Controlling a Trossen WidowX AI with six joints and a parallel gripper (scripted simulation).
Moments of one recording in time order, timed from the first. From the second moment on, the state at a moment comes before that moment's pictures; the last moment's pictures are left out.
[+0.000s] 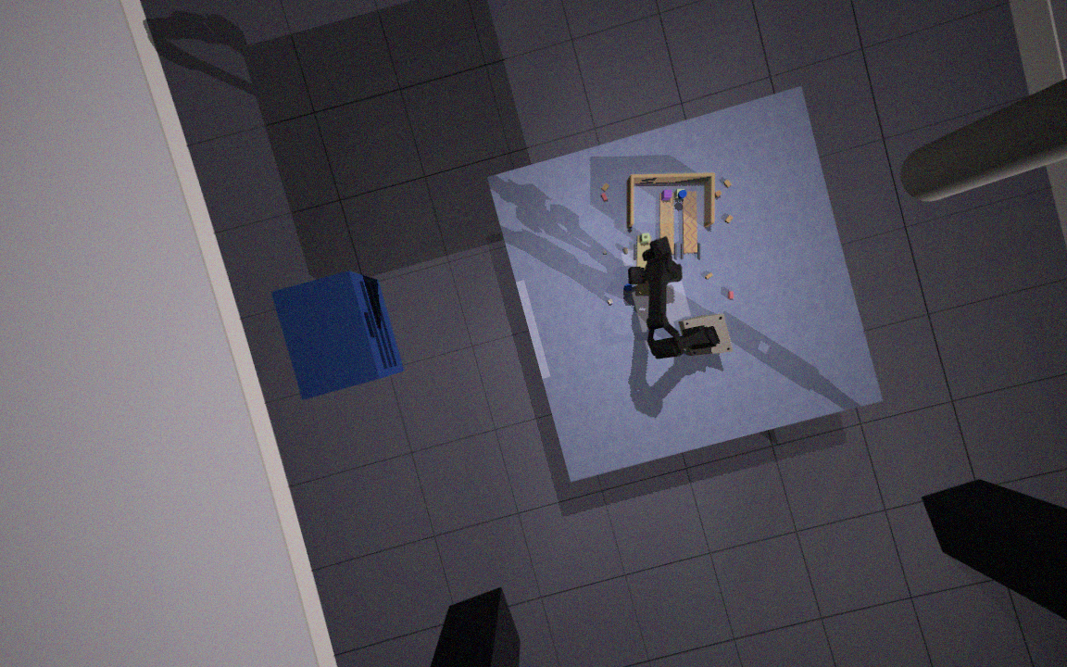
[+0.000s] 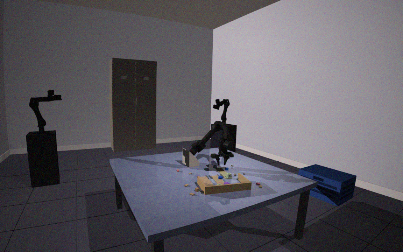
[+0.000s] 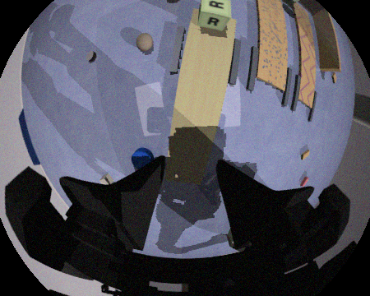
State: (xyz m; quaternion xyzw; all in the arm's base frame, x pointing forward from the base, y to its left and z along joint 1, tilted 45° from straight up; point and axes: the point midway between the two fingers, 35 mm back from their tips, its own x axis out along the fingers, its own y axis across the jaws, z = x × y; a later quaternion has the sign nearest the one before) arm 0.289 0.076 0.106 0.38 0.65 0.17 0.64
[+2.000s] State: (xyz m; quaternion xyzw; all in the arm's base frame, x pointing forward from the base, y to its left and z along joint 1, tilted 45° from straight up) arm 0.445 0.028 0.081 0.37 0.64 0.17 0.65
